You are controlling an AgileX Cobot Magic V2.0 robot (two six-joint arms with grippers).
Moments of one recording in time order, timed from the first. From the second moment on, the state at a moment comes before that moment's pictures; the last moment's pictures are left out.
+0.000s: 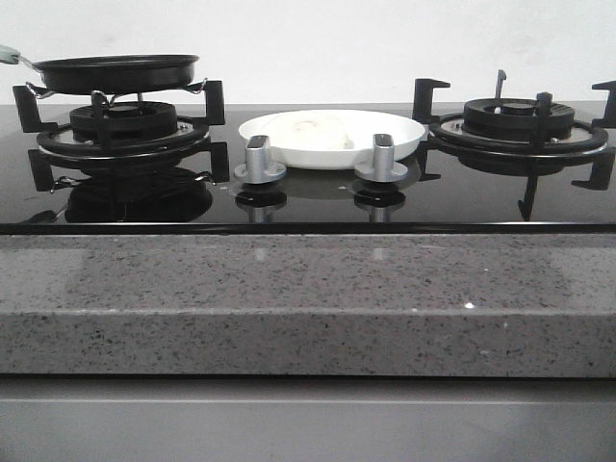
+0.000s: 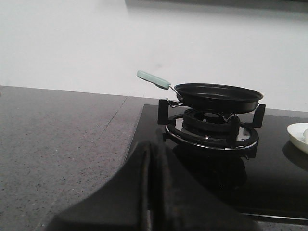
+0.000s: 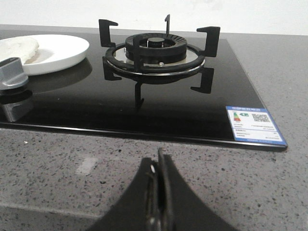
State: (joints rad) left arm 0.00 0.00 0.00 -0.06 -0.02 -0.03; right arm 0.04 -0.01 0.03 0.20 0.16 -0.16
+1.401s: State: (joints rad) left arm 0.00 0.00 0.00 -0.06 -0.02 -0.03; right arm 0.04 -0.01 0.03 0.03 0.01 0.00
